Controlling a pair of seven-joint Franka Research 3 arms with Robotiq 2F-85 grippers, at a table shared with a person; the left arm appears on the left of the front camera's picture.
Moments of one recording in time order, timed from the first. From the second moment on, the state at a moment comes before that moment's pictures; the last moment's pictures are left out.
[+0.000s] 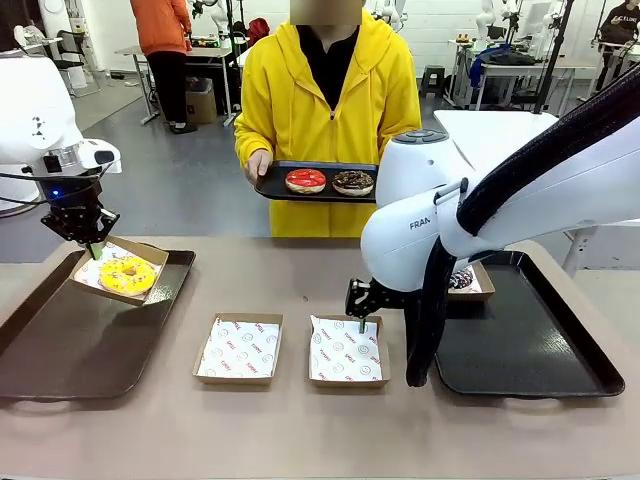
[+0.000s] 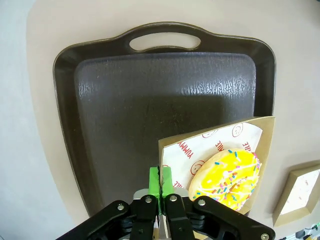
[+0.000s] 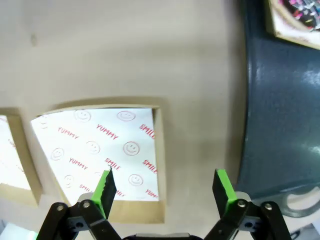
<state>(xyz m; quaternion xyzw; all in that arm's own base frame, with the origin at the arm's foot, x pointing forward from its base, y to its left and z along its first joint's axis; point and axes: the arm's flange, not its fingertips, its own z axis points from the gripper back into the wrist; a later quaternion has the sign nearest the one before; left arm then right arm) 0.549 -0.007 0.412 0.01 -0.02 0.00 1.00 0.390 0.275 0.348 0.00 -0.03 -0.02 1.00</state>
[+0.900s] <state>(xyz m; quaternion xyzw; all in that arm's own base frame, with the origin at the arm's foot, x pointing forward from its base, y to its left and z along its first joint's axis) 0.550 -0.014 0.406 0.01 -0.02 -0.01 1.00 0.390 0.274 0.344 0.00 -0.02 -0.03 1.00</state>
